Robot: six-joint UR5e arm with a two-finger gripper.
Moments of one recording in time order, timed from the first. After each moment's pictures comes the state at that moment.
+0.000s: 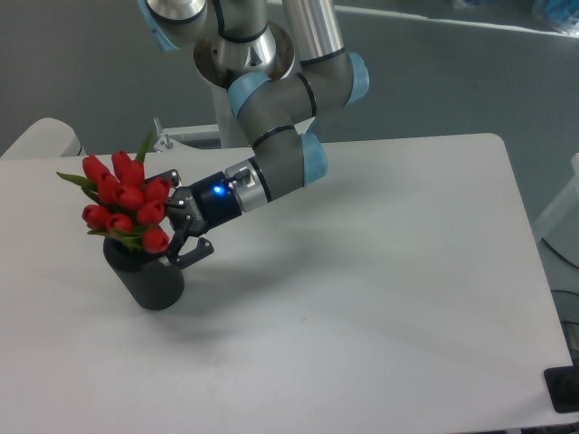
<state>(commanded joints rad) 2.48 -1.86 -2.11 -0.99 0.09 1.67</state>
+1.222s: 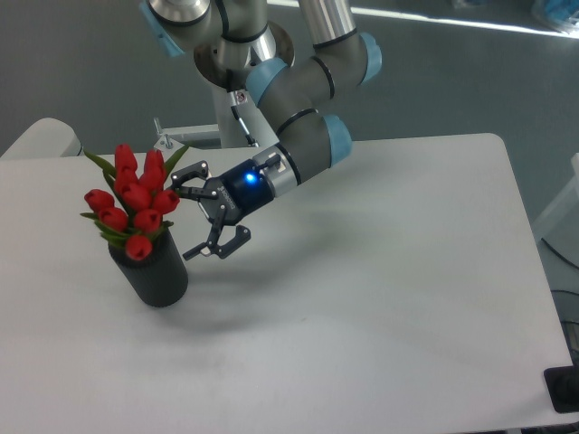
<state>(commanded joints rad) 2.60 -1.80 -2.19 -0.99 0.09 1.67</state>
